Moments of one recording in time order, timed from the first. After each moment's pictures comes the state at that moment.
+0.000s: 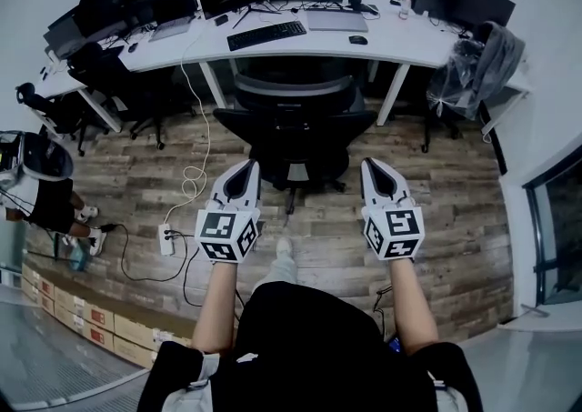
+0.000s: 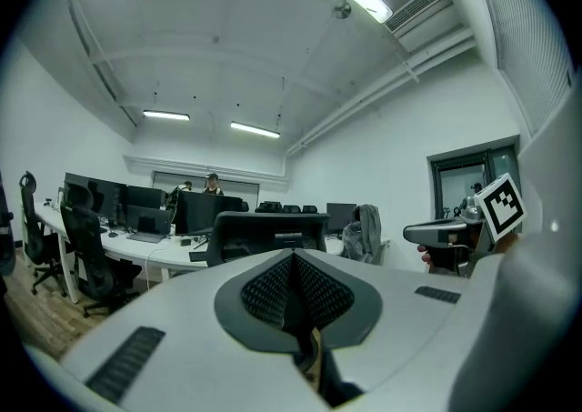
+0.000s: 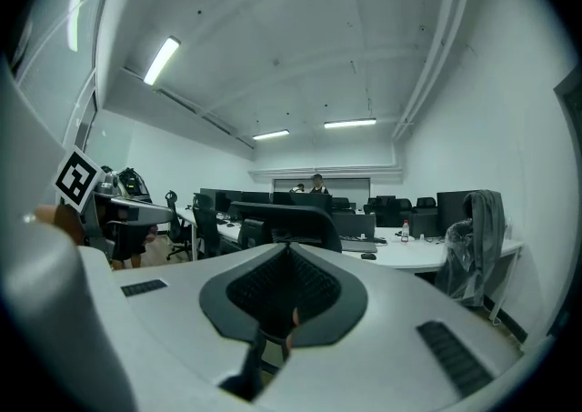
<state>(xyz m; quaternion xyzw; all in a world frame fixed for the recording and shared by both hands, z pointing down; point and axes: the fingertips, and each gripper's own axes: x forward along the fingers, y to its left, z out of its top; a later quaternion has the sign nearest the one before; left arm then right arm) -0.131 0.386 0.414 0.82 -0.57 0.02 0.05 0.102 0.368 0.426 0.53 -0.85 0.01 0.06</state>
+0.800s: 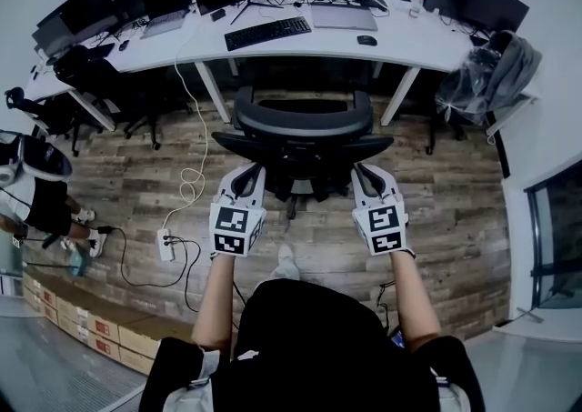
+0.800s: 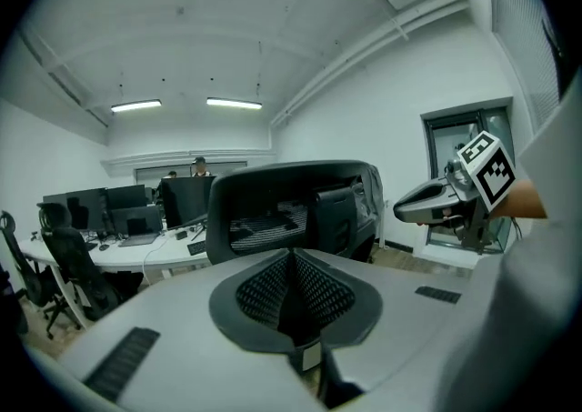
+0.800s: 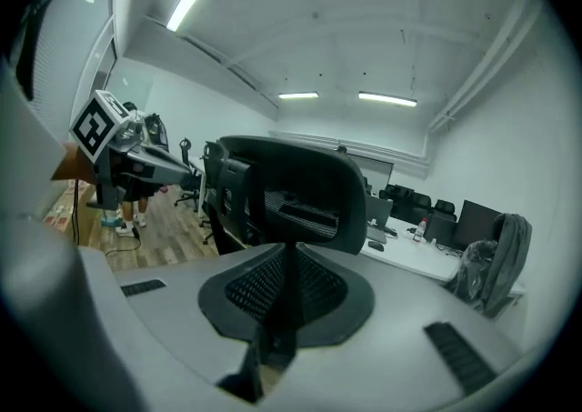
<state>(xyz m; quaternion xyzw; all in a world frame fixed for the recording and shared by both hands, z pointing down) -0.156 0.263 0.475 0.83 -0.54 0.14 0.04 0.051 0.251 0.491 0.48 -0.85 -0.01 0.21</state>
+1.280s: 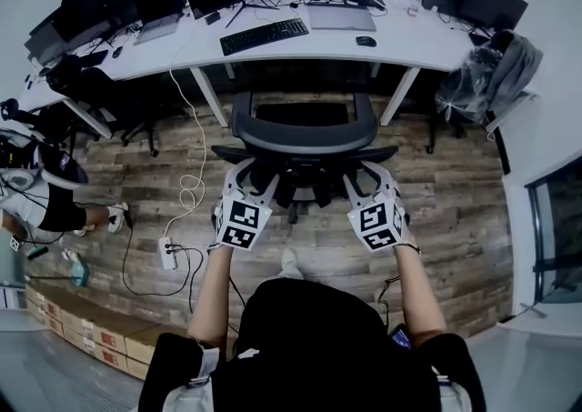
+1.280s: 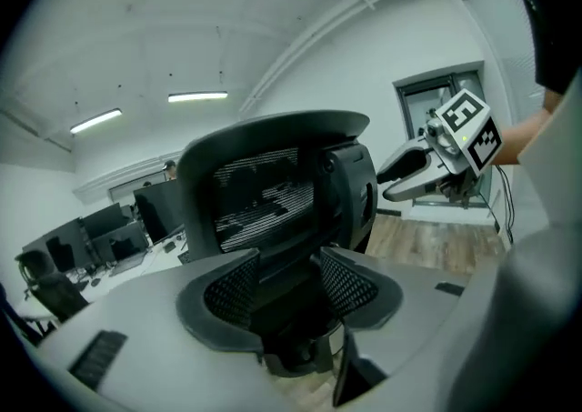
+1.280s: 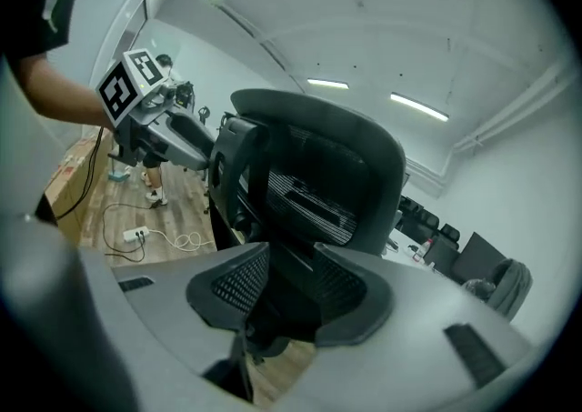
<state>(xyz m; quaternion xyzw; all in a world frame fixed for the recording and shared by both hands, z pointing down) -0.156 0.211 0.508 0.84 -0.48 0.24 -0.01 0.031 0.210 0.517 0.44 -0.84 -0.08 0.30</state>
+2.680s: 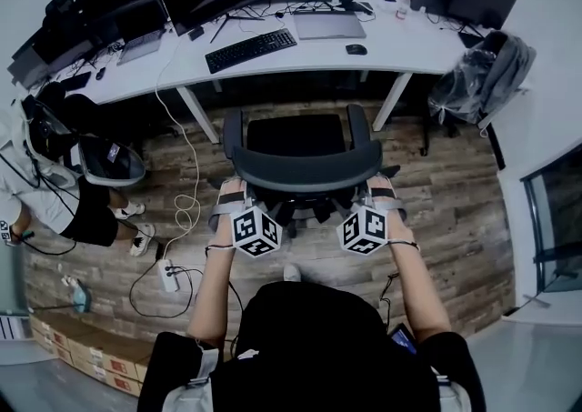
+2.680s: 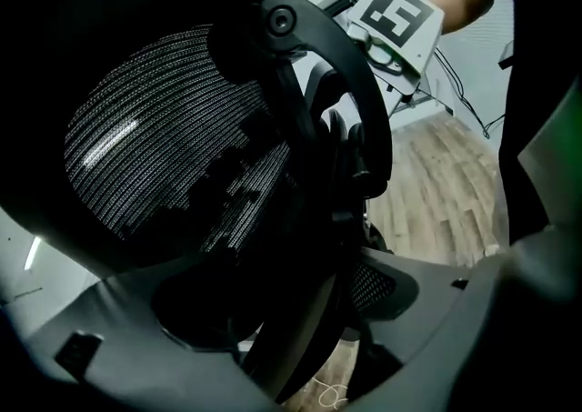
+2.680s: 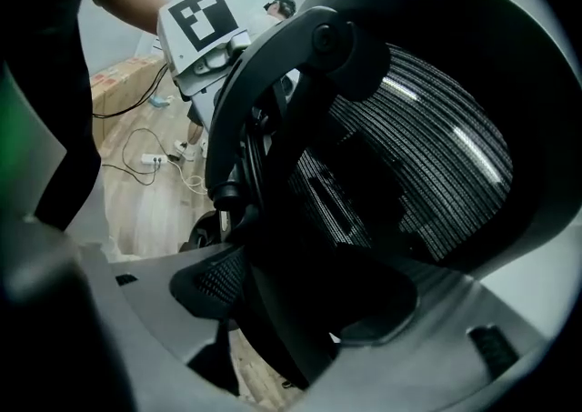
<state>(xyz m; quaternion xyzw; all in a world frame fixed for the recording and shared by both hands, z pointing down) -0.136 0.148 0.562 0.81 -0.33 0.45 -0.20 -0.004 0.154 0.558 0.34 -0.80 -0.23 0.45</state>
